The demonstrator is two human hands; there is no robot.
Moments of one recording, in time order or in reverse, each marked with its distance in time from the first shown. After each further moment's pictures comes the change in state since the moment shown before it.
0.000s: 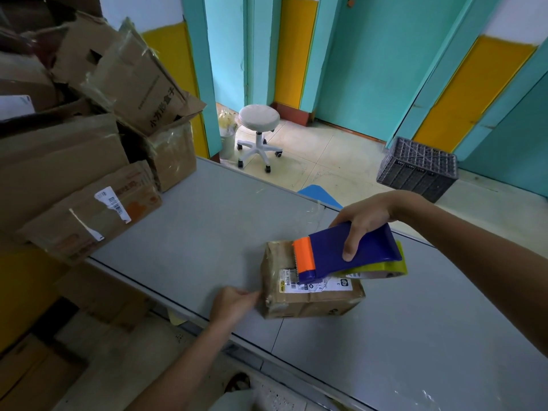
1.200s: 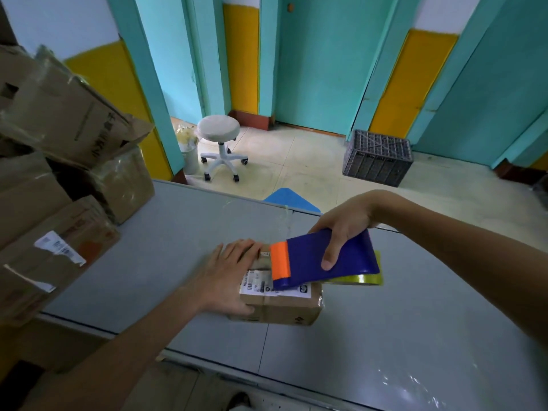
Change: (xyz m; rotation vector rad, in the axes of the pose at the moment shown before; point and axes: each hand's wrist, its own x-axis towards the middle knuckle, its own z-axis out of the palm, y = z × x) left_hand 0.036 0.075 -0.033 1.093 -0.182 1.058; right_hand -0.023 0.017 0.012 0.201 -0.016 0.010
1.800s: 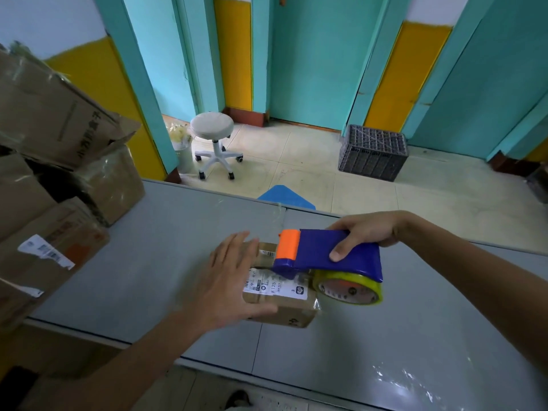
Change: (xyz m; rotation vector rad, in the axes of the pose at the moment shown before) left_hand -0.011 0.043 -0.011 -0.058 0.230 -0.076; right_hand 0.002 0.061 0.019 0.440 0.037 -0.184
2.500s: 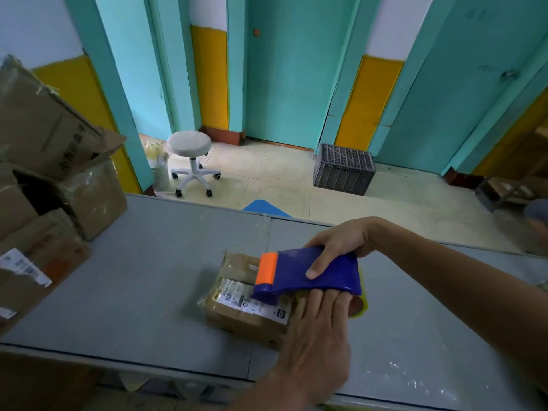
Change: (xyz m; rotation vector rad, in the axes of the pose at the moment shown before) left_hand -0.033 0.138 0.019 -0.216 0.302 0.216; right_hand -0.007 -0.026 0.042 -0.018 0.040 0.118
